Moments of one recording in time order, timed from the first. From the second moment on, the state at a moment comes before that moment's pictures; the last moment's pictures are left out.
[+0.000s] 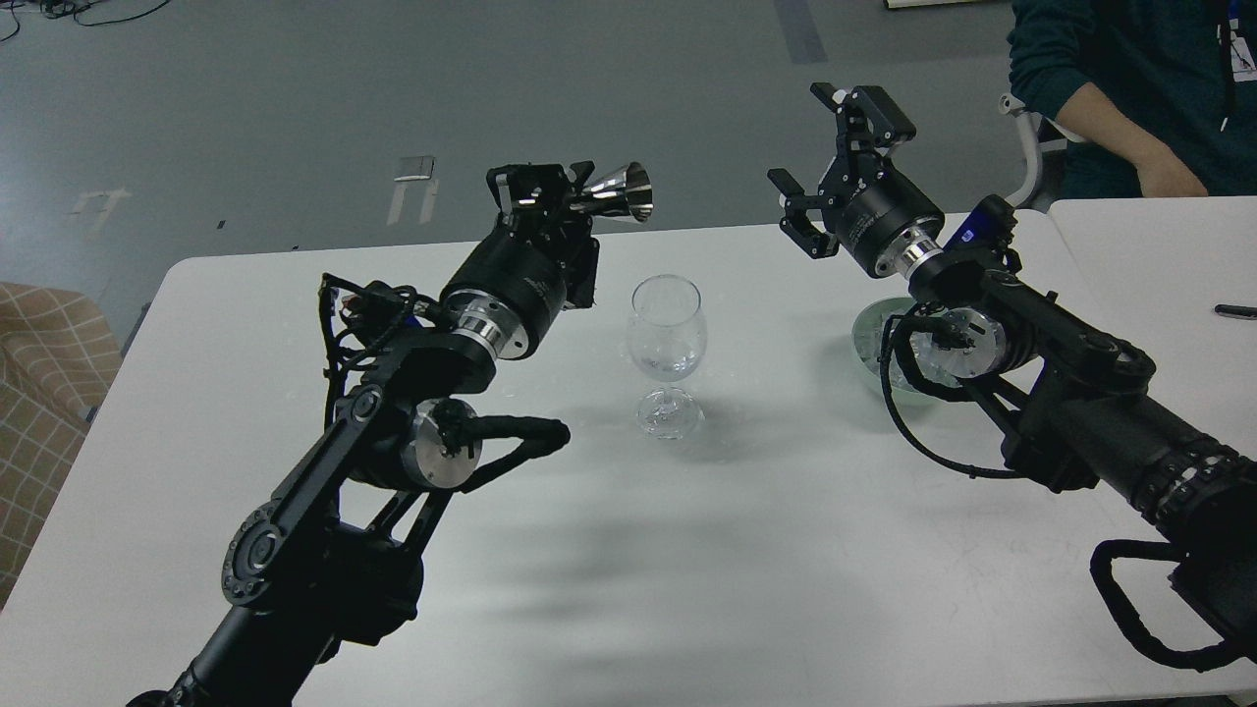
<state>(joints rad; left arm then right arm) -0.41 -0.04 -1.19 -1.64 0.71 0.34 0.28 0.85 -0.12 0.72 0.64 -0.34 0.28 0.34</state>
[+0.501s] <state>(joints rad) -0.15 -0.04 -1.65 -1.57 0.11 0.21 0.30 0.85 -0.12 0.72 0.64 -0.34 0.28 0.34</state>
